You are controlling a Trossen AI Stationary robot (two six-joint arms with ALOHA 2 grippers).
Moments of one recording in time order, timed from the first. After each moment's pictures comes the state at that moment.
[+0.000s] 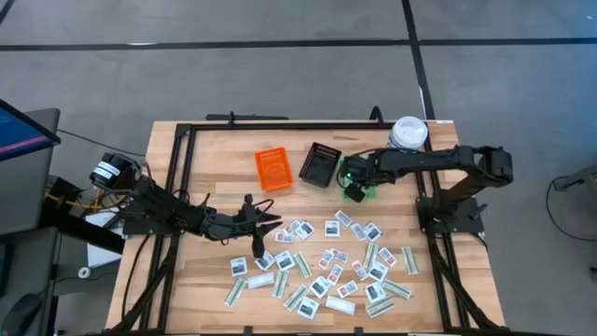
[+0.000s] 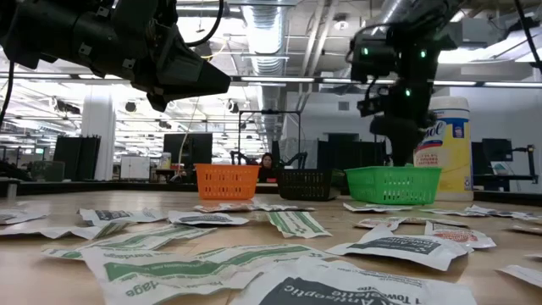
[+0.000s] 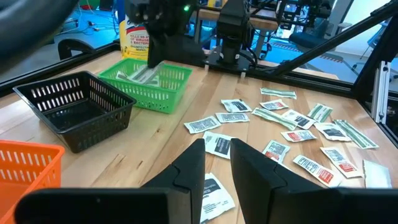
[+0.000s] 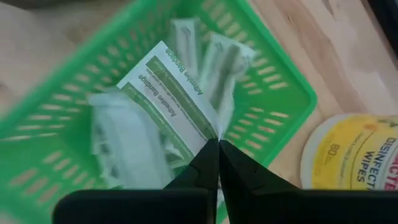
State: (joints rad) left arm -0.42 1.33 0.43 0.84 -0.62 -0.22; right arm -0.23 1.49 0.88 -0.78 0.39 0.41
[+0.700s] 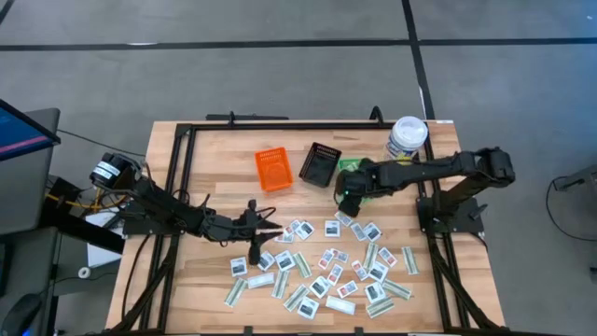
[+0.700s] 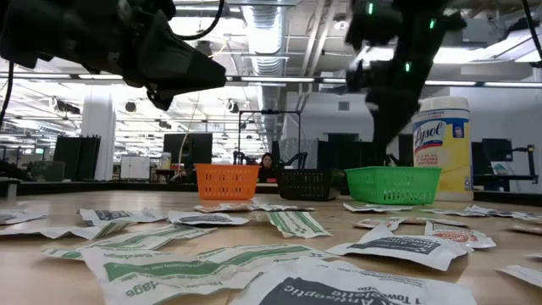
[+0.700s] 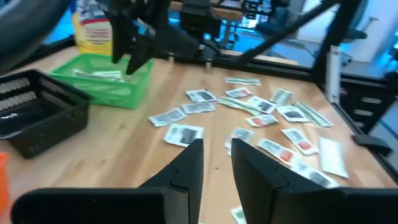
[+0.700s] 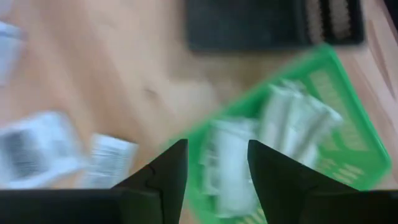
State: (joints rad) left arm -0.45 1.33 0.43 0.83 -0.49 -0.20; right arm 0.00 1.49 0.94 -0.70 0.37 0.35
